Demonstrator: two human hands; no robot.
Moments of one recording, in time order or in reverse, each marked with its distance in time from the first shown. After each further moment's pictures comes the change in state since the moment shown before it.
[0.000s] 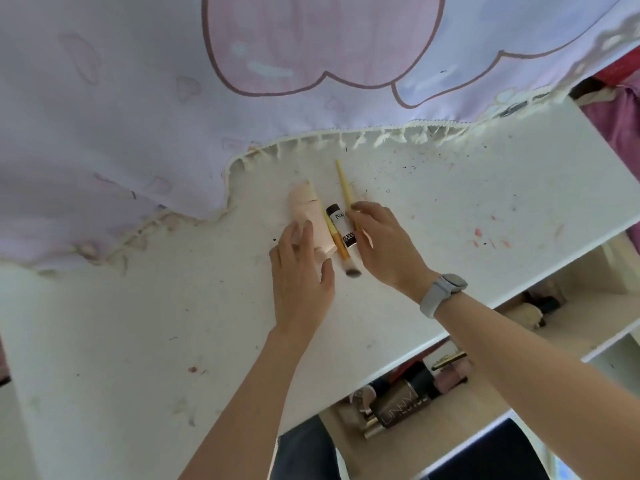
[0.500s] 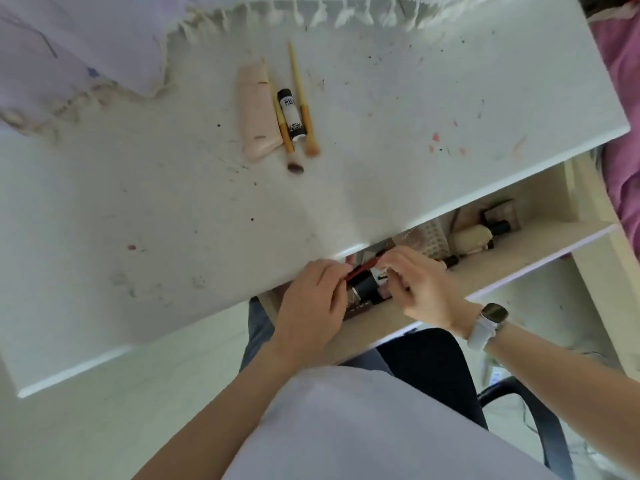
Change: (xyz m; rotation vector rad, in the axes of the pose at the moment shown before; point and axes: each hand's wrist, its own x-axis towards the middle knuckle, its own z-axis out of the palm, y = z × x) left_hand -0.167 0.058 0.037 -0.182 -0.152 0.210; right_hand -0.195 0.069 -0.051 0.060 -0.282 -0.181
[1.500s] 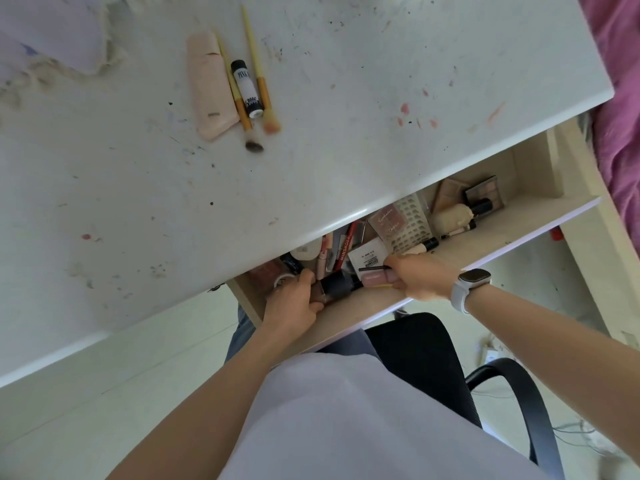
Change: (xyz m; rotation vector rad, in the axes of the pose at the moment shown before) left_hand -0.014 -0.023 0.059 0.189 -0.590 -0.446; right_hand -0.023 0.076 0.012 -0.353 -0.803 0.413
